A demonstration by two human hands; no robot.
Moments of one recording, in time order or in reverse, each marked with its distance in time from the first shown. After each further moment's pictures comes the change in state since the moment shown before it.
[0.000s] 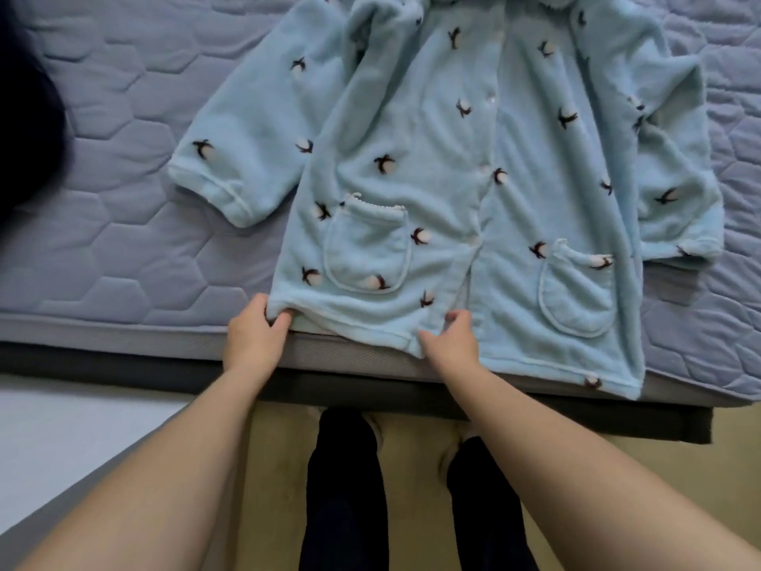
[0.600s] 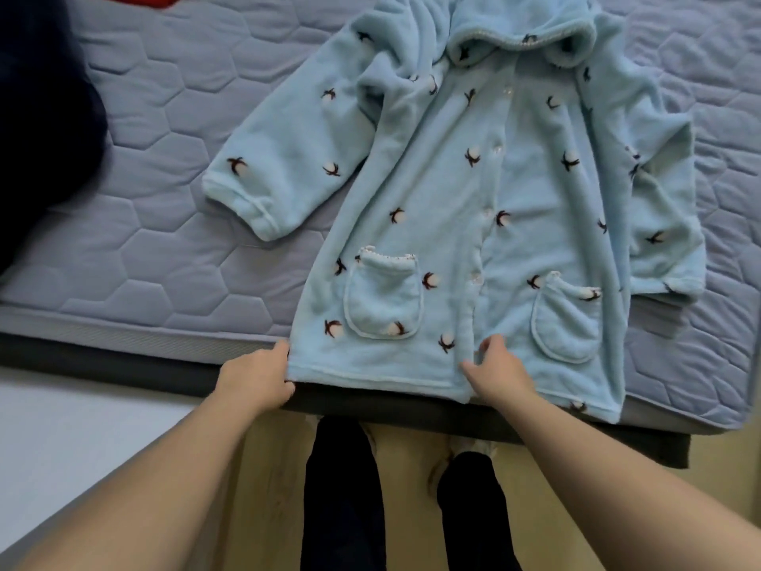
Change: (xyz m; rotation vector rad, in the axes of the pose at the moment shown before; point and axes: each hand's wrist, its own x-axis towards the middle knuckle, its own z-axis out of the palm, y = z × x) left_hand -0.015 -0.024 -0.032 0.802 -0.437 0.201; right_hand -0.009 0.003 -0.054 -0.570 0.002 0.013
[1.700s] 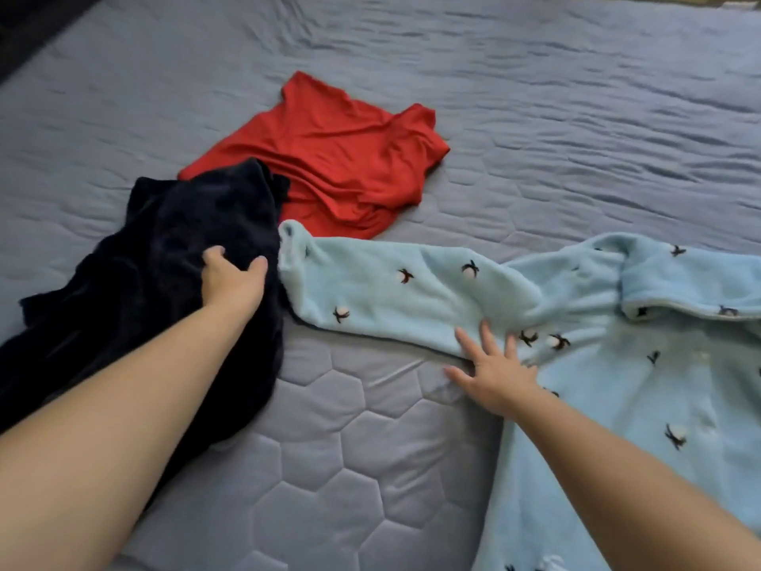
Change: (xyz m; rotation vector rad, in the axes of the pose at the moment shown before) left_hand 0.168 -0.245 -0.329 -1.165 0.938 -0.476; right_hand 0.140 -0.383 -0.064 -0.397 0.096 -0.598
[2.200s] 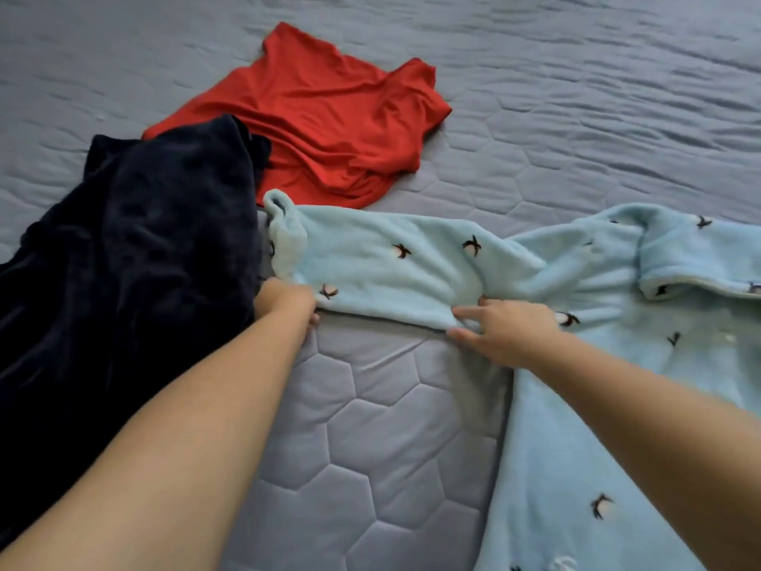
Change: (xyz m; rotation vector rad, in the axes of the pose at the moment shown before) left_hand -0.030 -0.022 0.094 -0.036 -0.053 -0.250; right_hand 0.022 0.000 -0.036 -0.315 0.148 -0.135
